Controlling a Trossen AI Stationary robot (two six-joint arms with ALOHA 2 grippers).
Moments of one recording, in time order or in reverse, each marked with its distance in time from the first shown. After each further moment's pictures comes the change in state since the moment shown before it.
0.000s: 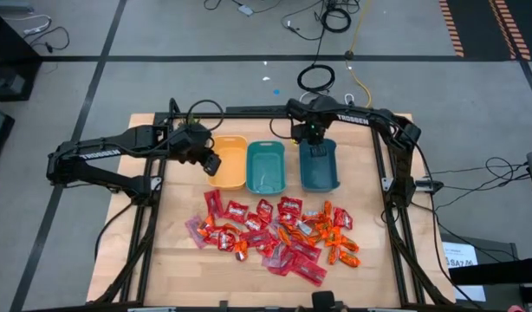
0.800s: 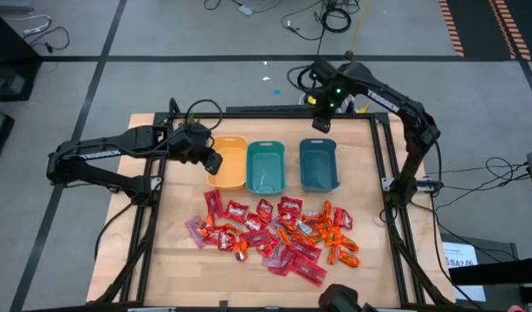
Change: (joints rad) left arm -0.009 0.006 0.000 0.034 -0.007 -0.051; right arm -0.180 -0.148 0.247 -0.190 -0.435 0.283
